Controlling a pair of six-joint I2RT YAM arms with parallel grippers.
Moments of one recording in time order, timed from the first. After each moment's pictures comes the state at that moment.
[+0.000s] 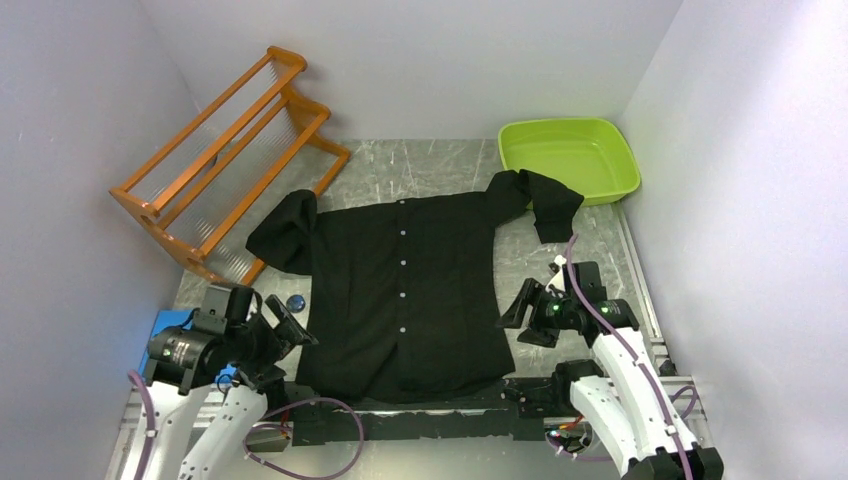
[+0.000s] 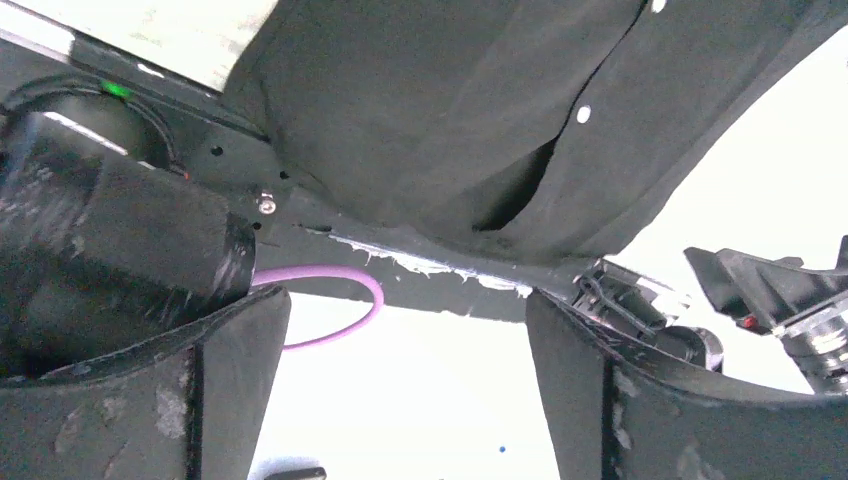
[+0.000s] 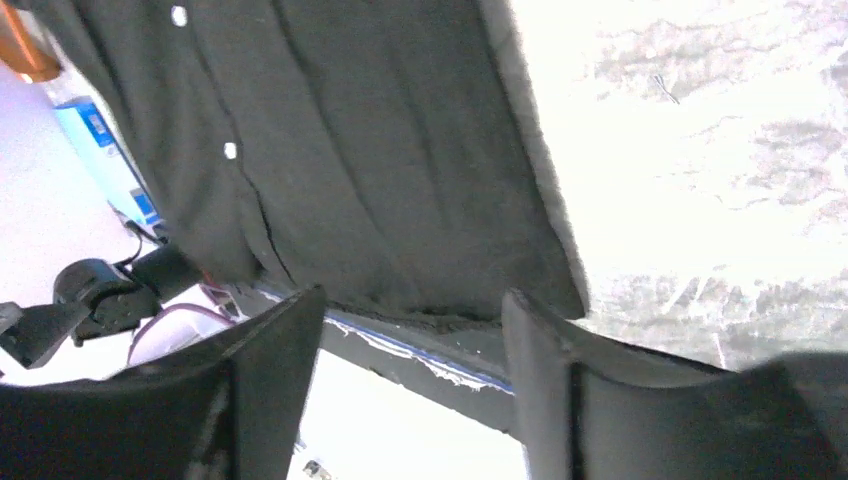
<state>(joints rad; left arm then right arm) -0.24 0.49 0.85 -1.49 0.19 -1.00 0.11 0.70 0.51 -0.90 -0.49 0.60</state>
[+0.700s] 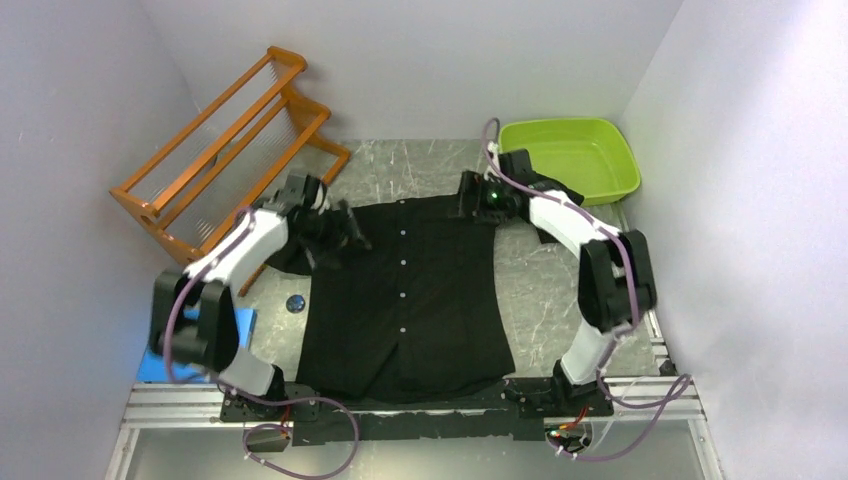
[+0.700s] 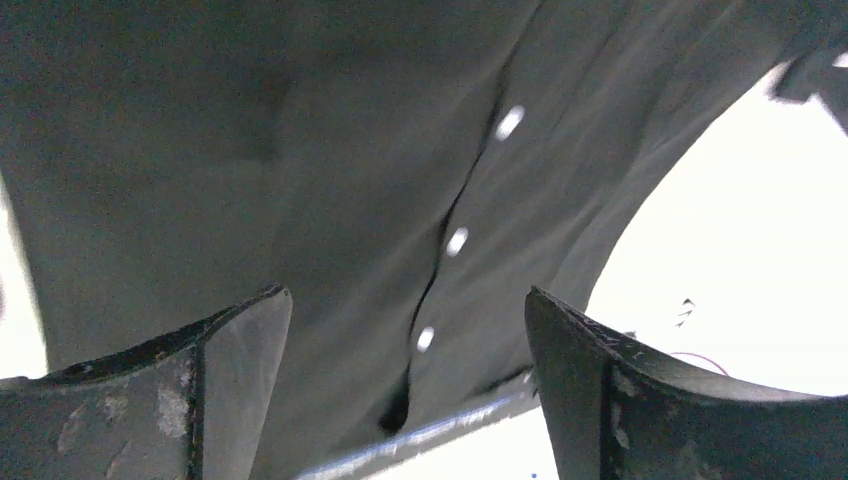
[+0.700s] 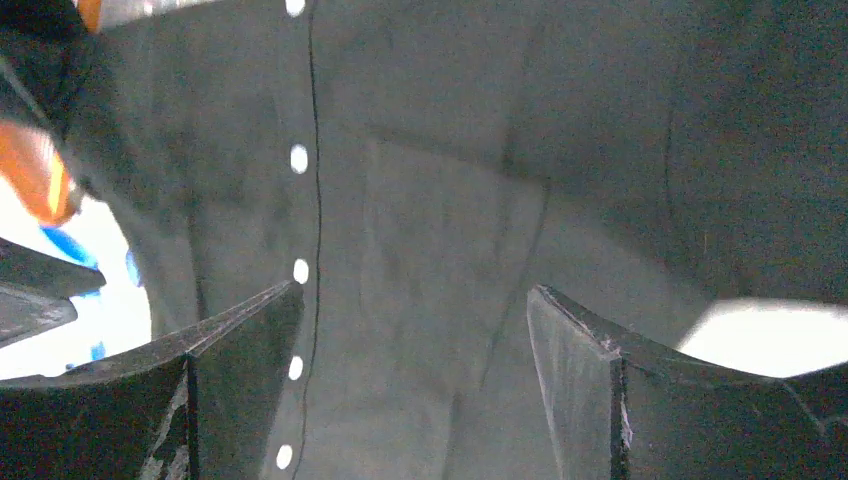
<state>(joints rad) -0.24 1.38 0.98 -0.71 0.32 -0.75 0.27 1.66 1.16 -0.33 -0.39 0.43</state>
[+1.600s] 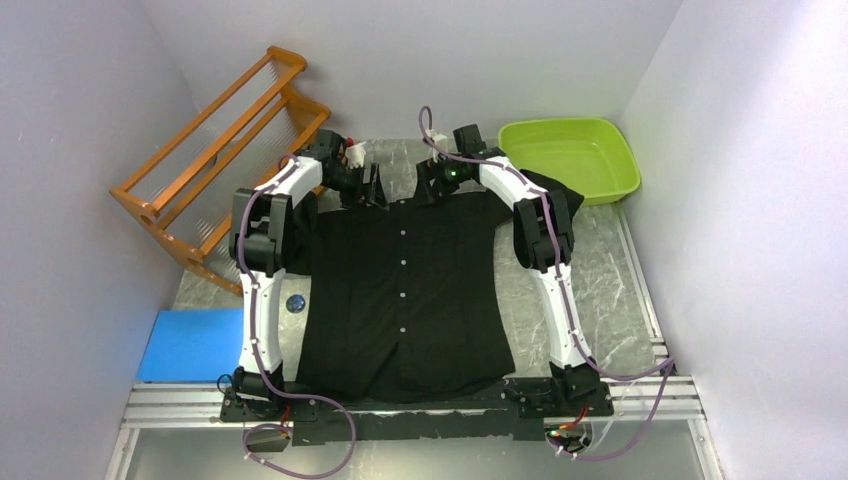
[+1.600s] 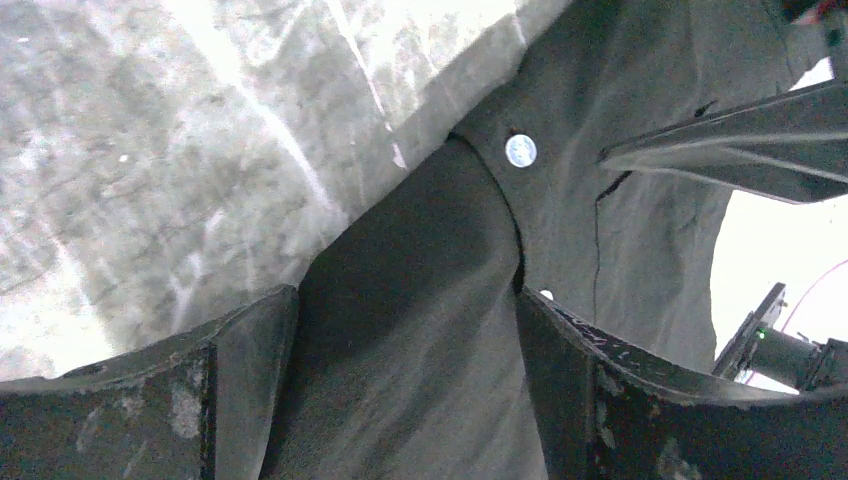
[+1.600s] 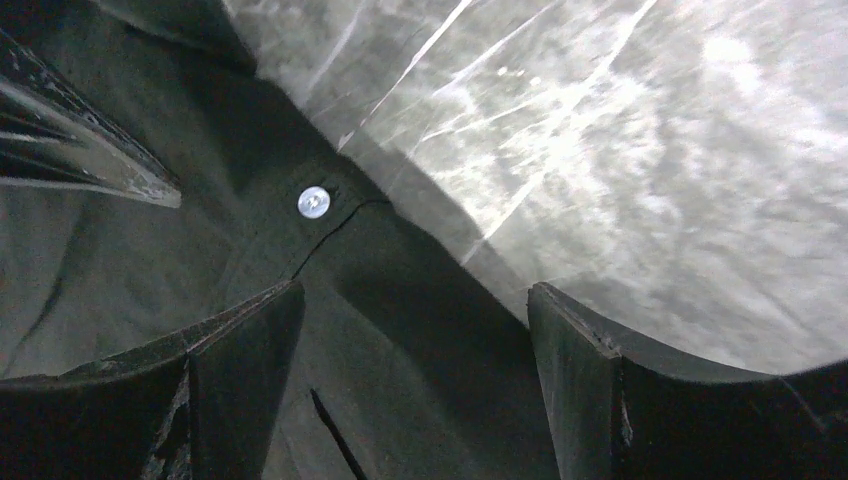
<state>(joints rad) -0.18 2.32 1.87 -0.62 0.65 -0.11 0.33 2.49 2.13 -0.51 -0.69 -0.08</state>
